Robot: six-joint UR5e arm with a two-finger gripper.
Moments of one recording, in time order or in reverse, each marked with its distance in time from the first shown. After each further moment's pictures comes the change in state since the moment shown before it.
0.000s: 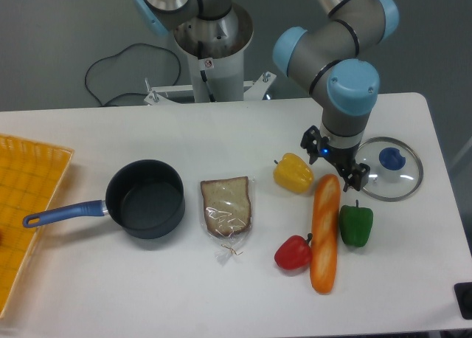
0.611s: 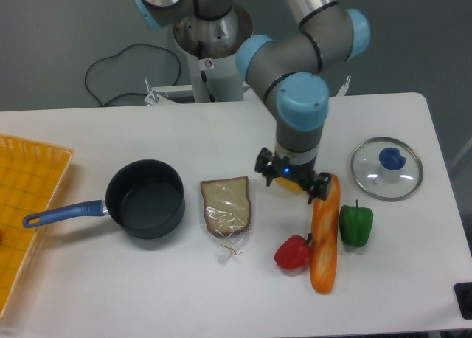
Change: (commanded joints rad) arm -0.161 -0.049 0.032 0.006 -0.078 -0.416
